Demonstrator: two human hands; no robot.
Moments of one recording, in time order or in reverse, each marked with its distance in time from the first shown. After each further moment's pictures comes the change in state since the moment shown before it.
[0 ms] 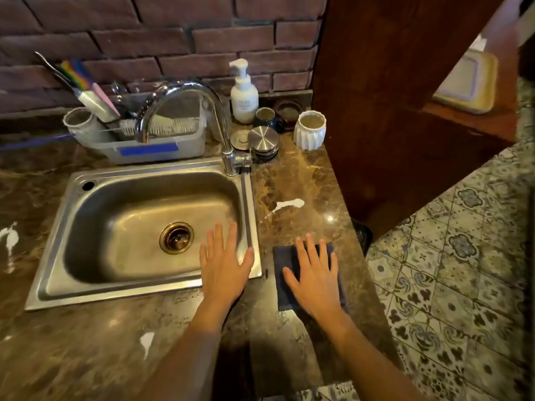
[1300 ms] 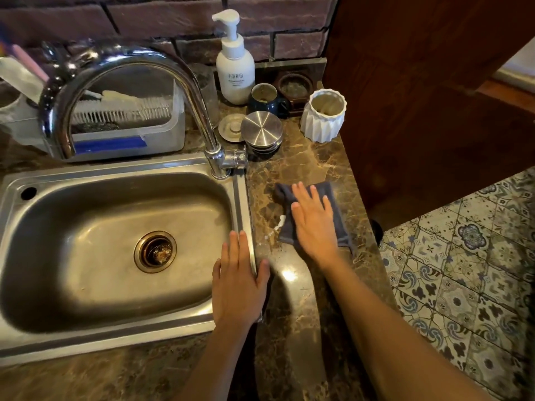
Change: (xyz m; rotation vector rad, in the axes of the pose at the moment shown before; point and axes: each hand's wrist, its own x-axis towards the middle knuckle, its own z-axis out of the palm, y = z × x) left_hand 0.063 0.016 0.062 0.018 -0.065 0.046; right_hand 0.196 0.007 0.004 0.283 0.061 -0.040
